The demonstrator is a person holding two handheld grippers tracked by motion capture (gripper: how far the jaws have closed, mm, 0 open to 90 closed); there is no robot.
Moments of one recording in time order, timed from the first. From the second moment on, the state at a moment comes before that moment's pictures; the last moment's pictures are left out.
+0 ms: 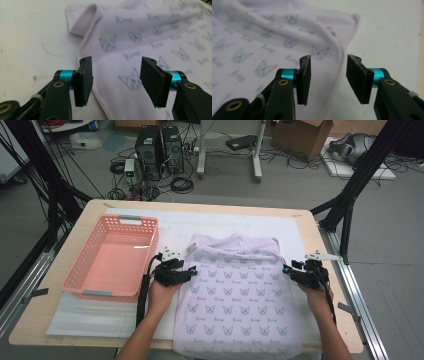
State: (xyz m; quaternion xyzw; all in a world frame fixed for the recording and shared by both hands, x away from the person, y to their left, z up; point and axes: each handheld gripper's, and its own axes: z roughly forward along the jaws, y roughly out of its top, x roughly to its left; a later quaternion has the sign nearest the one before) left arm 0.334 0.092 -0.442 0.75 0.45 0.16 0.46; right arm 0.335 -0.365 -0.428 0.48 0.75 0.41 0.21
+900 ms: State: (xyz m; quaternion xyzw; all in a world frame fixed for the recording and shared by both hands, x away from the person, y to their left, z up) left arm 0.240 0.098 -0.456 0.75 0.46 0.11 0.46; right arm 0.223 -0.369 -0.449 0.44 0.80 0.38 0.16
